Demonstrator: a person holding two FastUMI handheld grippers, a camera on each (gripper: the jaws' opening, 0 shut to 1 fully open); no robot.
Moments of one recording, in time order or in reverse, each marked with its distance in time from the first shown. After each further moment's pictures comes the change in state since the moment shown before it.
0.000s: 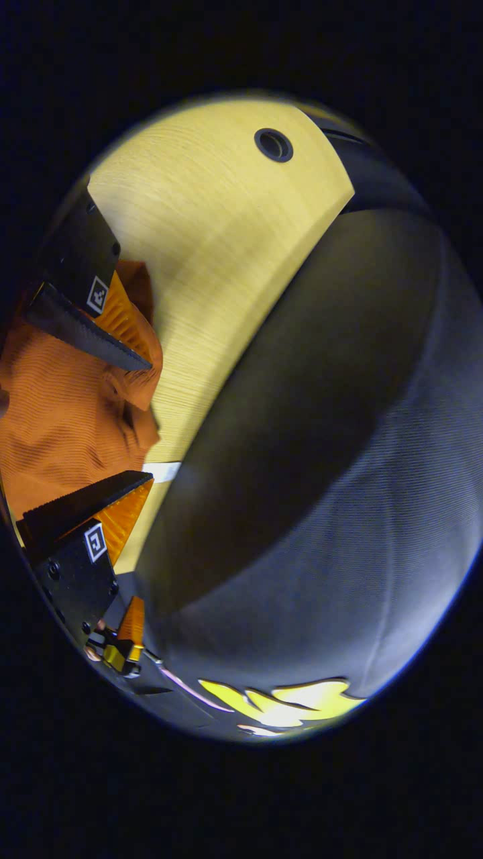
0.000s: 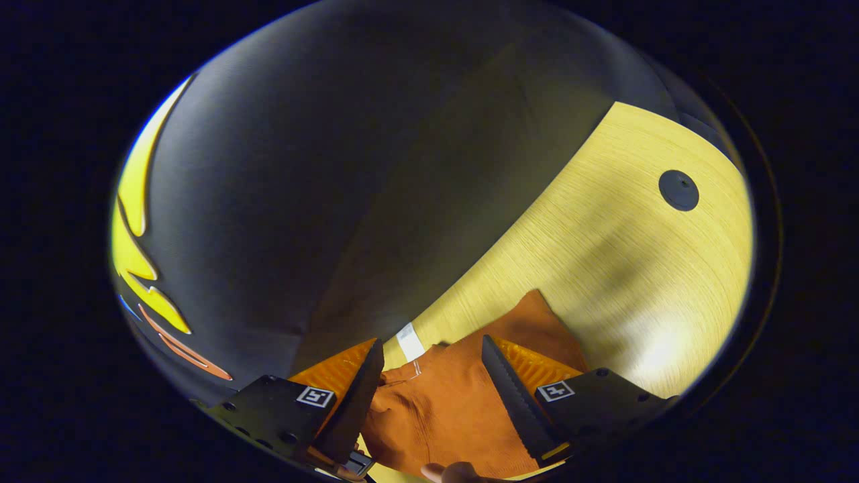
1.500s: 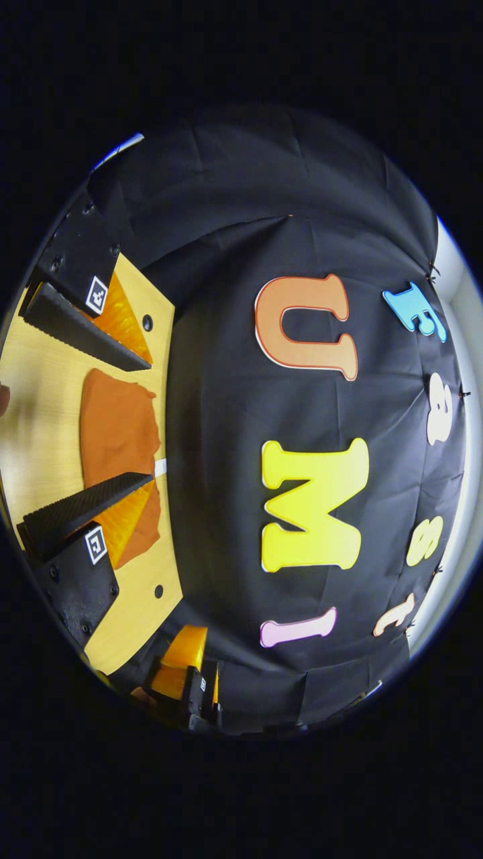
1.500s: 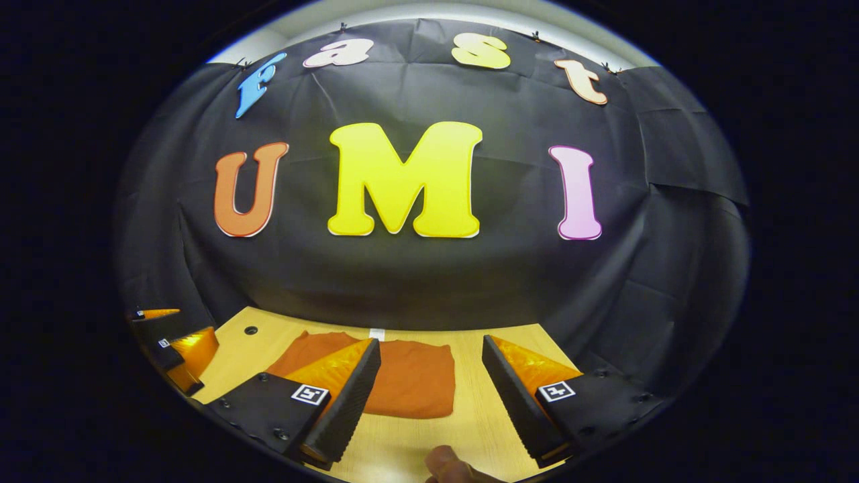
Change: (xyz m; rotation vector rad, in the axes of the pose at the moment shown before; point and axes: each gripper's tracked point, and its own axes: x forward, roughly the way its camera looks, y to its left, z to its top) left arm -0.371 -0.138 -0.079 0.677 -0.311 0.252; right arm -0.359 0.059 -0.158 -0.914 -0.564 -0.173
